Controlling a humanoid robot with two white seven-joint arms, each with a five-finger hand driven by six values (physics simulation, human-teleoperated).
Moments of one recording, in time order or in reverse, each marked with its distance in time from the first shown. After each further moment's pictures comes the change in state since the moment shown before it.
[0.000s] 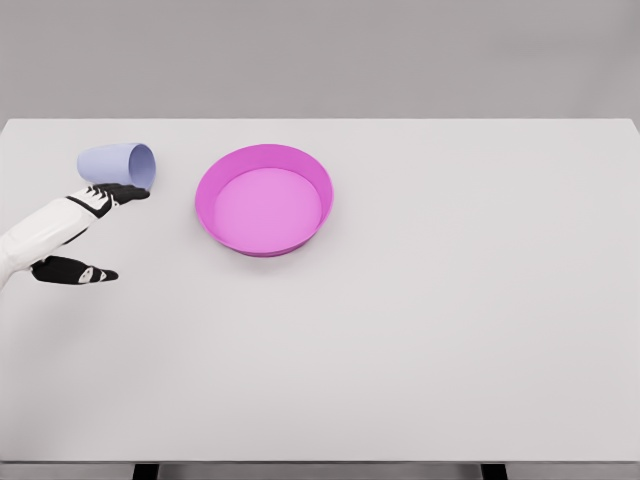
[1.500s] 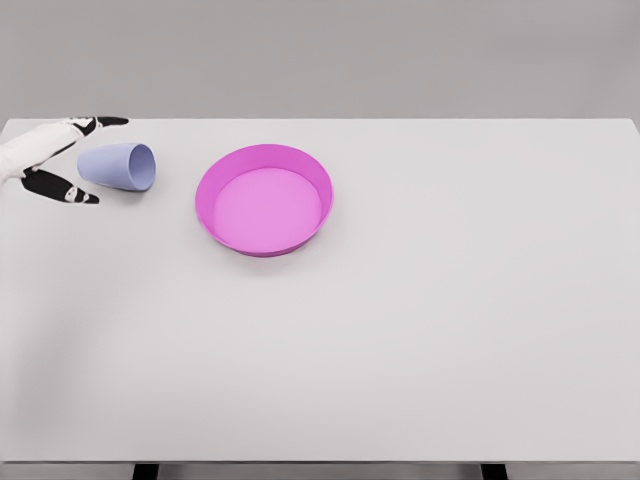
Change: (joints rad) left arm -0.589 0.011 -0.416 0.569 0.064 0.000 -0.023; right arm 0.003 0.000 0.001 0.003 -0.002 0.000 0.000
